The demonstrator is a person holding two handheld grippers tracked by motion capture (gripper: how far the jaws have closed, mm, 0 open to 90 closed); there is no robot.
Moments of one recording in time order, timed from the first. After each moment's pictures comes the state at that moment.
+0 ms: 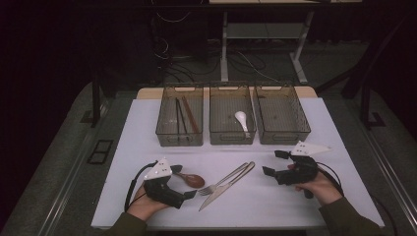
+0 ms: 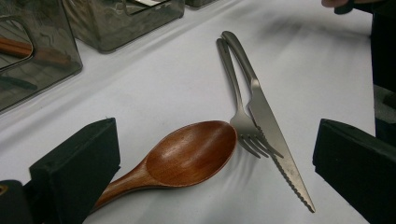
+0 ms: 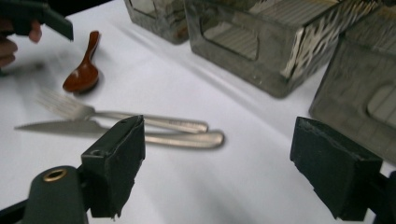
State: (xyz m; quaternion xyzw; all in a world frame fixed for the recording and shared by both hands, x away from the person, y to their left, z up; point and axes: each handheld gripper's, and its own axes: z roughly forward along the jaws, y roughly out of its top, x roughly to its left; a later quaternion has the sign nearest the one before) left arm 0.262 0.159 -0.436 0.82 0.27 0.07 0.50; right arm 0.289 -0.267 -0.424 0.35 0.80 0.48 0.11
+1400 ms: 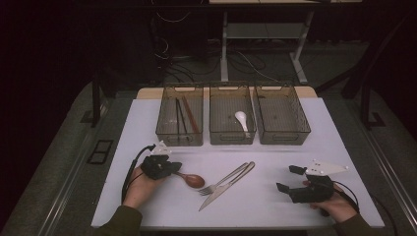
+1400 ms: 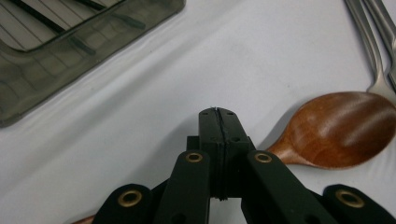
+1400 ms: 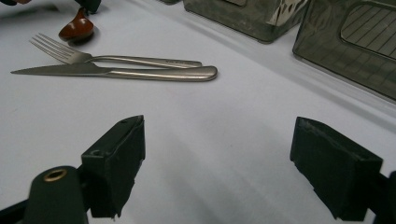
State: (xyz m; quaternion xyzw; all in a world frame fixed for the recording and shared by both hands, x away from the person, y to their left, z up) left arm 0.321 0.178 -0.443 0.87 0.33 0.09 0.35; right arm 0.250 -0.299 -0.441 0.35 0.80 0.46 0.13
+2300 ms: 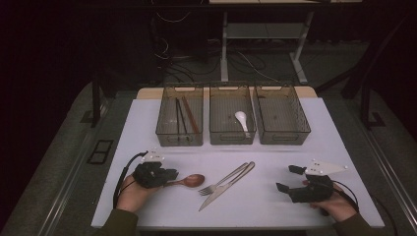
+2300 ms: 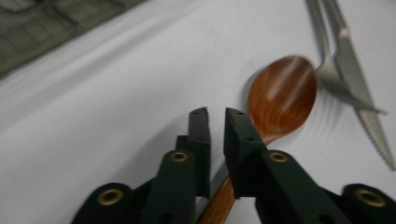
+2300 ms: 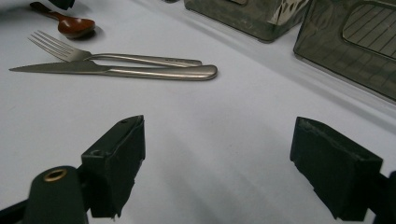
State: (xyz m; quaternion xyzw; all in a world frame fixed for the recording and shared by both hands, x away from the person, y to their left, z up) left arm 0.294 0.189 -0.433 0.85 0.35 0.06 0.39; right arm 0.252 -0.298 -0.442 0.35 0.81 0.46 0.13
